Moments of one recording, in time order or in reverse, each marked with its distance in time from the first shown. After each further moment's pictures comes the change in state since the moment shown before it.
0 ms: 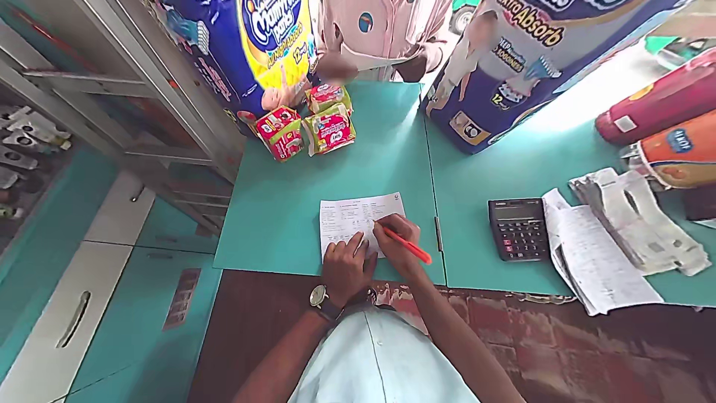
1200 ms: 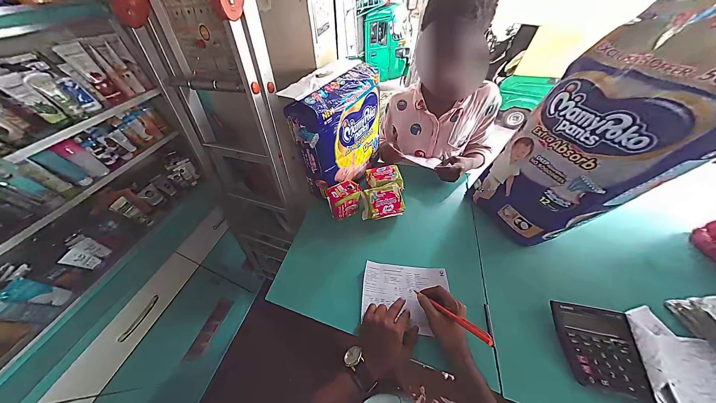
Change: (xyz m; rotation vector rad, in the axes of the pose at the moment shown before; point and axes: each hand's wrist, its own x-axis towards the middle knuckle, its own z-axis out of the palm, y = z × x) left_hand 0.002 0.004 -0.006 0.043 -0.052 -0.033; right_hand 0.004 0.002 -0.001 0.133 -0.021 0.102
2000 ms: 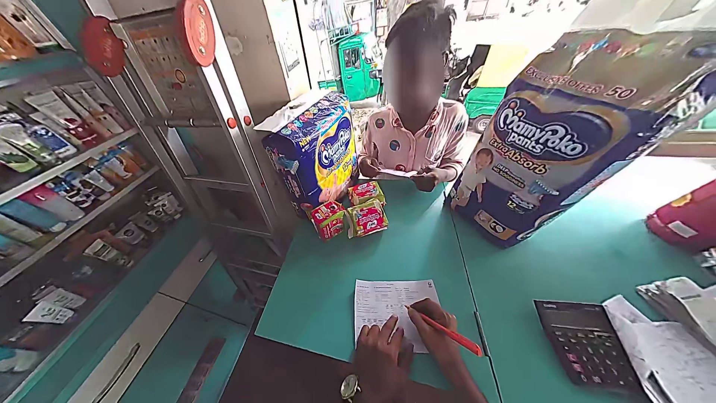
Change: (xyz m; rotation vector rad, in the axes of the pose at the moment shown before) left_hand 0.000 0.002 -0.002 -0.014 -0.012 -0.025; right_hand 0.000 0.003 0.001 0.044 0.003 -0.007
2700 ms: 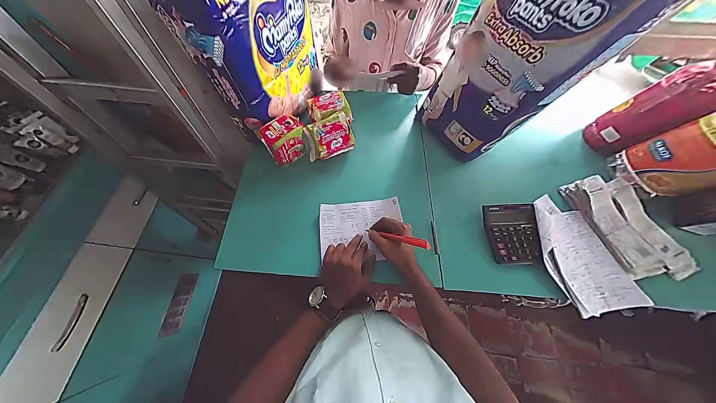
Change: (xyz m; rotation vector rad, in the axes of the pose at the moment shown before) left_hand -0.003 -0.006 0.009 -0.027 0.045 0.058; right_hand 0.002 0.000 -0.004 -0.084 -0.173 -0.057
